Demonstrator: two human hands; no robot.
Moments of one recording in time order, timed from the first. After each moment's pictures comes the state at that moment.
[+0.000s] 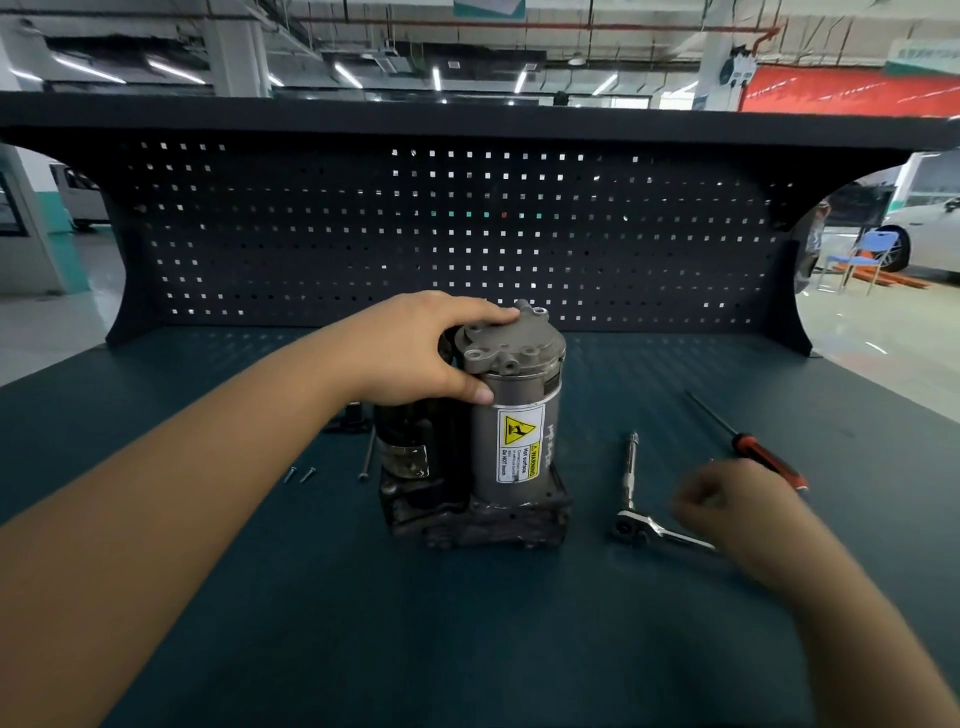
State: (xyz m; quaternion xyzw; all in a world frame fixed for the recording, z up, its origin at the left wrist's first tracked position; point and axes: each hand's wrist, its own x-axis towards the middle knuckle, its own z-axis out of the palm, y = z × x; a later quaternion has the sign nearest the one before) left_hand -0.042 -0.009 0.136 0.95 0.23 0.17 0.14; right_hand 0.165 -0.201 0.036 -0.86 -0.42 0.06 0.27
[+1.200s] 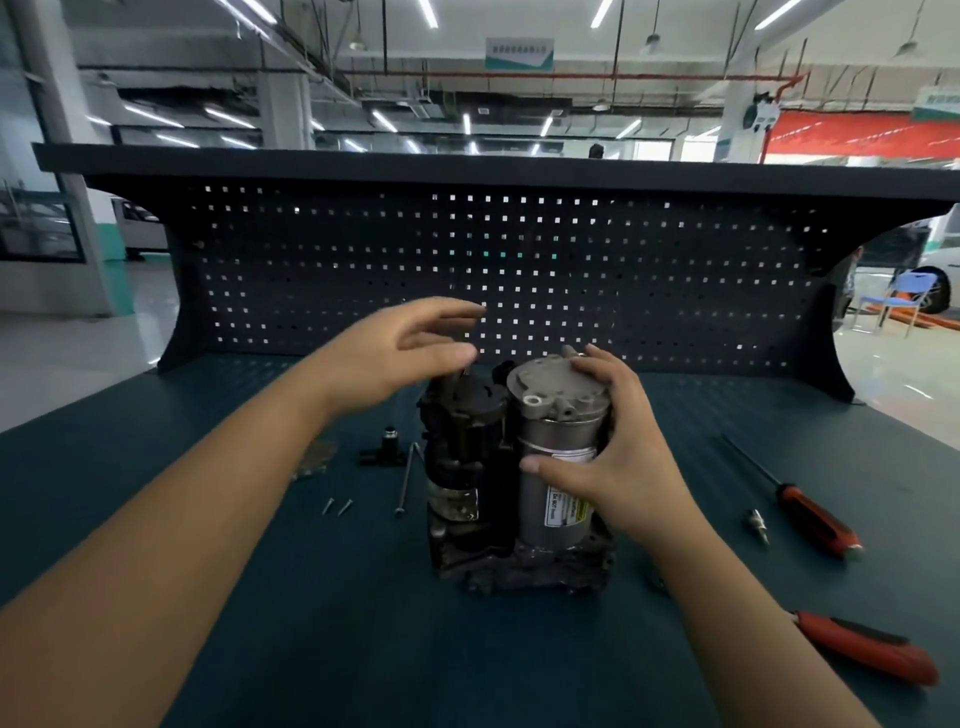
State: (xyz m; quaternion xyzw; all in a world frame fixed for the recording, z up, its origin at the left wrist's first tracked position) left_hand -0.085 0.016 0.143 0.88 0.18 0.28 0.34; right_hand 0.107 -0.108 0.059 -0.57 -0.61 0.00 0.54
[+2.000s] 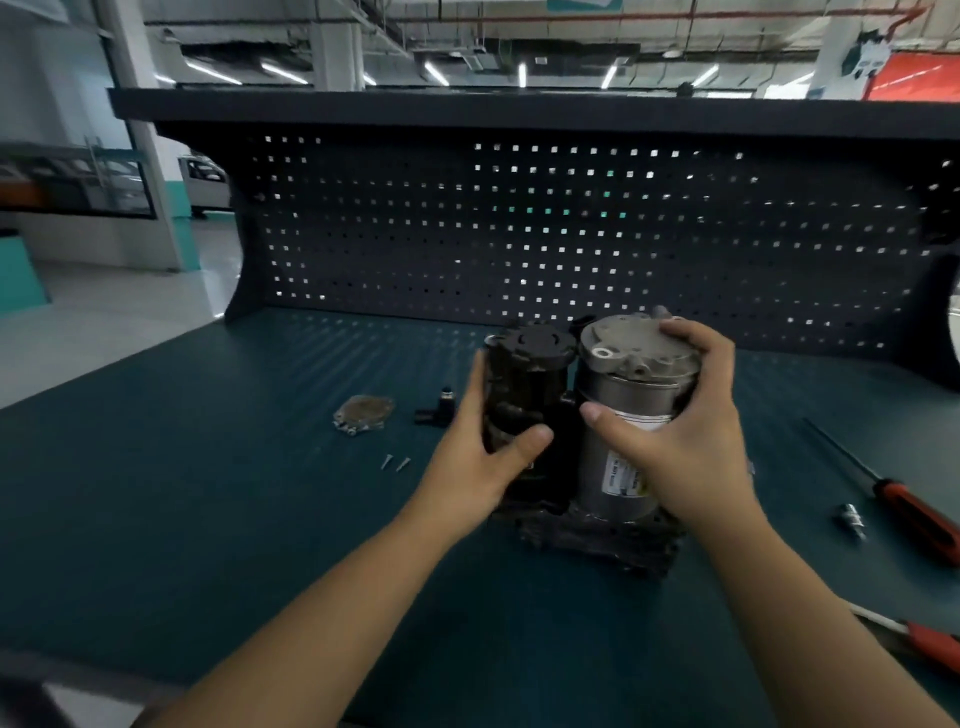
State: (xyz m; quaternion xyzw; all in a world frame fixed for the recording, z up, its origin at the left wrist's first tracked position) left_hand -0.068 0.002 0.012 0.74 0.26 0.42 0.46; right_hand 0.096 -0.085 0.044 -0.53 -0.57 -0.01 0.62
